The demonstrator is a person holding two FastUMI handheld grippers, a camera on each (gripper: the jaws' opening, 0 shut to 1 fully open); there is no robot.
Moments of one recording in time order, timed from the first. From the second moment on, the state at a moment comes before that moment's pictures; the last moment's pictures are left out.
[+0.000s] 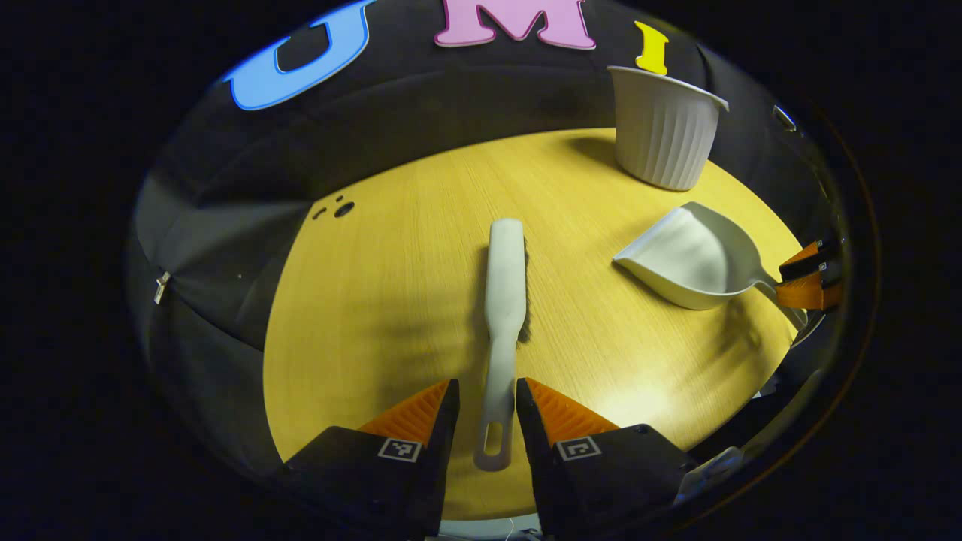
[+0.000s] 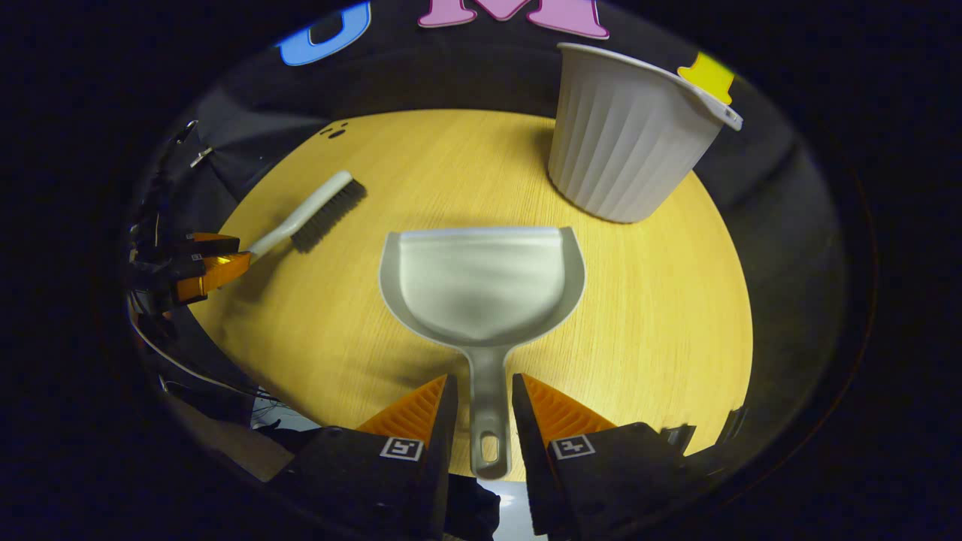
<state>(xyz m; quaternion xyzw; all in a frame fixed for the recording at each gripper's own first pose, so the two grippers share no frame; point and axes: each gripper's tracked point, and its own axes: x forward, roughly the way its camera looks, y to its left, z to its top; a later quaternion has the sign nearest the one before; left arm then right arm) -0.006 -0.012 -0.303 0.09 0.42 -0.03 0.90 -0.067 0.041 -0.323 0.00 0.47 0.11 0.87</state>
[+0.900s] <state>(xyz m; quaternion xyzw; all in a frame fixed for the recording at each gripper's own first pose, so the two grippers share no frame) 0.000 -0.055 -0.058 0.02 0.13 -0.06 0.99 -0.025 0.041 -0.083 0.04 0.15 0.07 0.98</state>
